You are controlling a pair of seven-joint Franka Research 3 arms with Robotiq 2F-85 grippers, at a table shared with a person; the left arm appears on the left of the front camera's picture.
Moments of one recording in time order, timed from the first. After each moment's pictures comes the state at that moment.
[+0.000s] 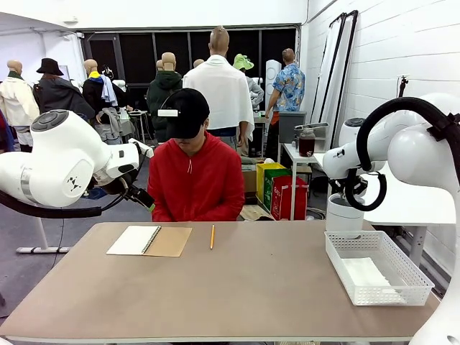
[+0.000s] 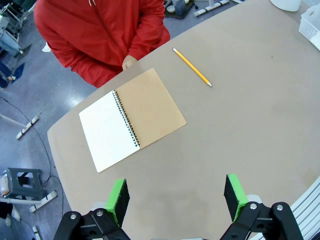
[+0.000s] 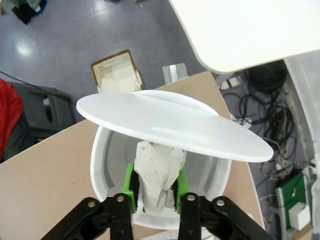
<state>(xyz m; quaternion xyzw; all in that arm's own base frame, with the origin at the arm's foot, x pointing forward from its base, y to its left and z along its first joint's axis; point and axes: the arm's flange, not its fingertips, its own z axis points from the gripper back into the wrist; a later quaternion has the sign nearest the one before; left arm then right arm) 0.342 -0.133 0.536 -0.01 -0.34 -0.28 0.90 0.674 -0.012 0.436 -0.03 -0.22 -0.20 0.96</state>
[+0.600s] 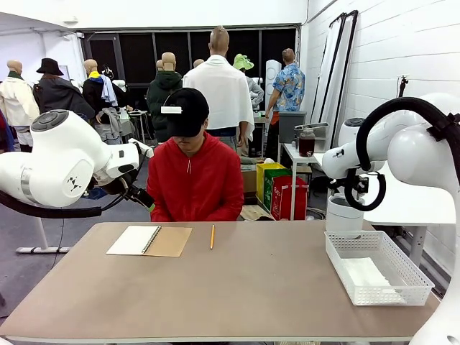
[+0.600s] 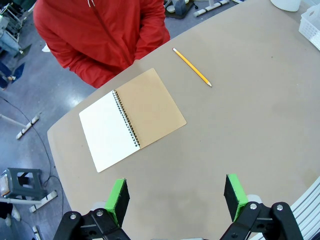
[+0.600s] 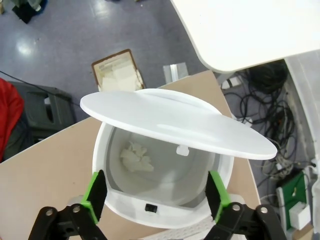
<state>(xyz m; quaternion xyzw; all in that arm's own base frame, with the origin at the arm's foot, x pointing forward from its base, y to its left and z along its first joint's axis) 0.342 -0.133 0.536 -0.01 -0.34 -0.28 0.90 0.674 -0.010 0.436 -0.03 -0.22 -0.20 0.96</state>
